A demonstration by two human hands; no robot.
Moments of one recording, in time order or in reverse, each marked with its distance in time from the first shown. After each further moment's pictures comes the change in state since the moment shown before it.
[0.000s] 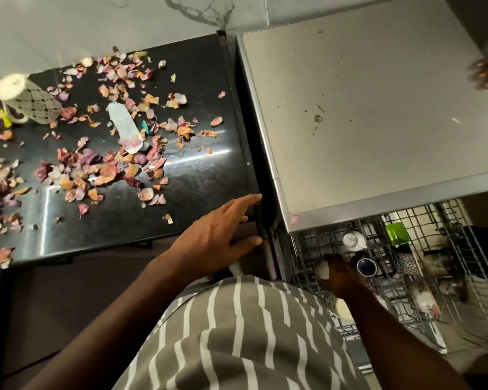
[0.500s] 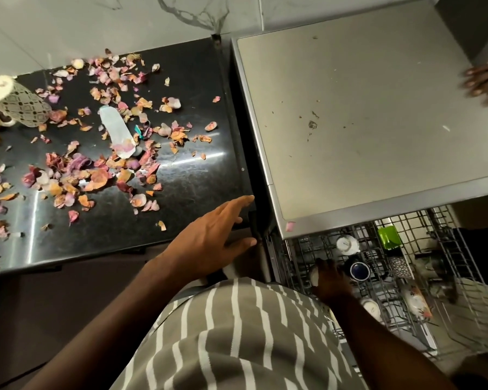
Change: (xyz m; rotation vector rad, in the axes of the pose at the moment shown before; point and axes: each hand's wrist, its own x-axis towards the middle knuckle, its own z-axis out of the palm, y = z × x) left_hand 0.009 -0.002 -0.004 -0.029 0.001 -0.020; right_hand 0.005 -0.010 0.017 -0.046 -0.003 0.053
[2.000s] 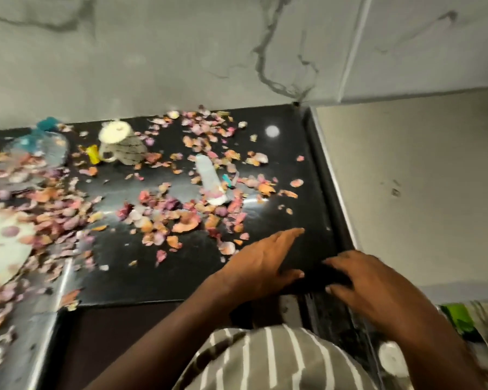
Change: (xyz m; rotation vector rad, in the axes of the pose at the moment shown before) left_hand 0.006 -0.114 -0.063 0.019 0.071 0.136; right_hand -0.169 -0.250 -0.239 -0.147 0.270 -0.434
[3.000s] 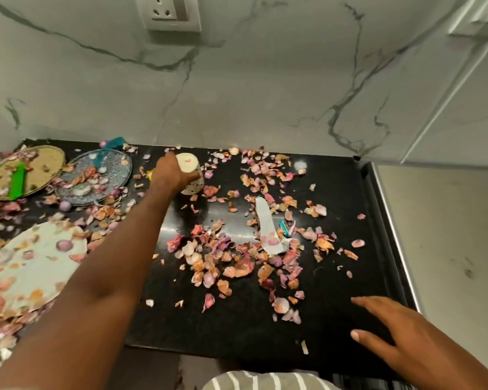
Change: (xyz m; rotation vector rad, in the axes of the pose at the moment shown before) left_hand 0.020 -0.315 -0.265 0.042 0.612 -0.903; right_hand 0.052 -0.072 -0.038 0.161 -0.069 -0.094
